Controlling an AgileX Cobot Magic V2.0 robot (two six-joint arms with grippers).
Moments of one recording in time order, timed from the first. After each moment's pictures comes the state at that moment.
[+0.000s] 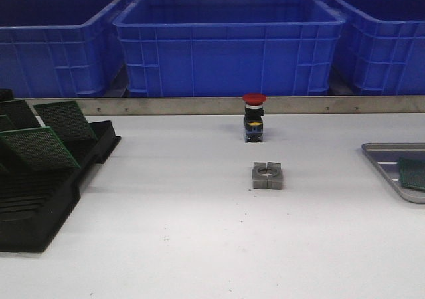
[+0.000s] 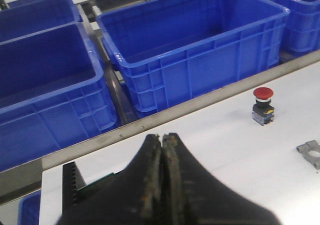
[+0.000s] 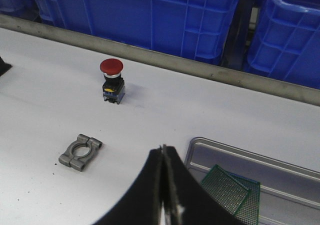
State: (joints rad) left arm -0.14 0.59 -0.52 -1.00 0.24 1.13; right arm 0.07 0.75 -0.45 0.88 0.16 -0.95
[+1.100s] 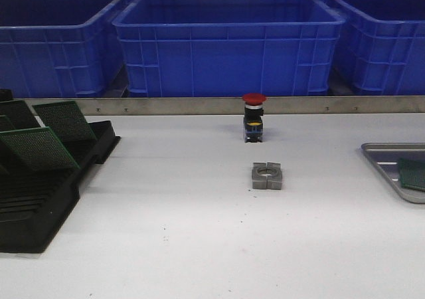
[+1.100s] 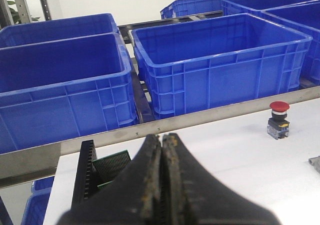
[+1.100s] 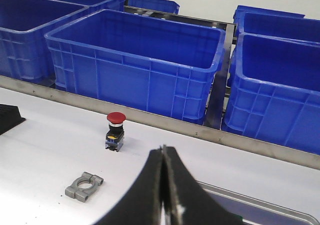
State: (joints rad) left arm -0.14 0.24 -0.25 -1.08 0.14 1.13; right arm 0.08 0.20 -0.21 0.88 0.16 -0.95
